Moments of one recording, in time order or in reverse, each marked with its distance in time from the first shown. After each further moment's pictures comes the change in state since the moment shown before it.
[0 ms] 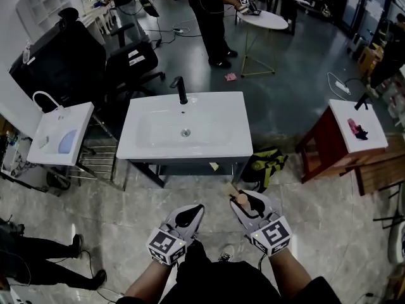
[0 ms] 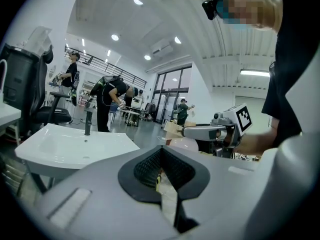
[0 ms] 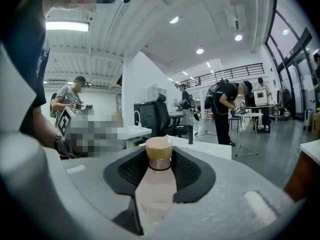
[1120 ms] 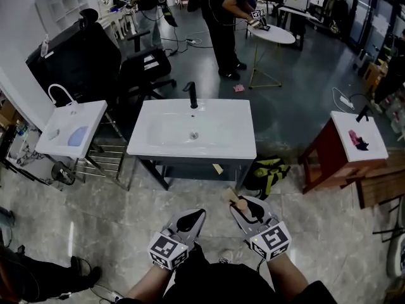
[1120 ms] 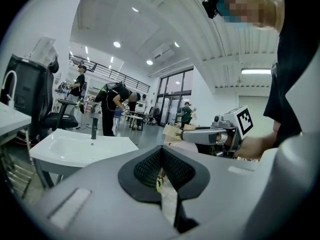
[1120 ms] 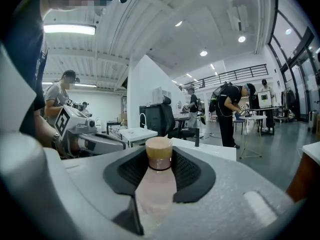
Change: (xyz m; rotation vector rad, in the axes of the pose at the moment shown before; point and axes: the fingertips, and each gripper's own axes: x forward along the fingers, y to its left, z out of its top) left arm -0.046 -0.035 0.010 0.021 -0.049 0.066; right arm -0.026 0.045 0.011 -0.020 -0.025 0.040
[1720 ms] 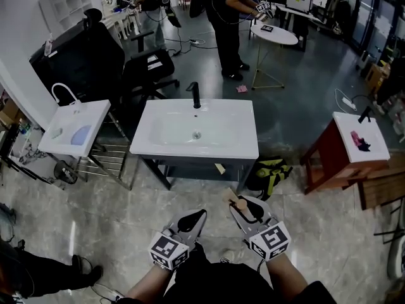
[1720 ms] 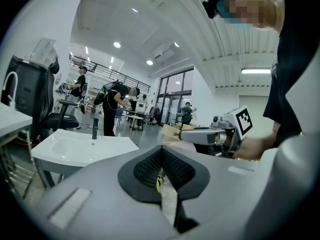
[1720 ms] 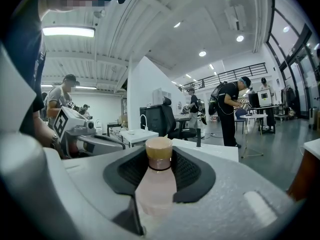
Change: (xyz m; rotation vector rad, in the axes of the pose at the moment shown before) left arm -0.005 -0.003 0.000 -0.001 0.002 0.005; right arm 0.003 0.005 0.002 0.018 -0.016 0.008
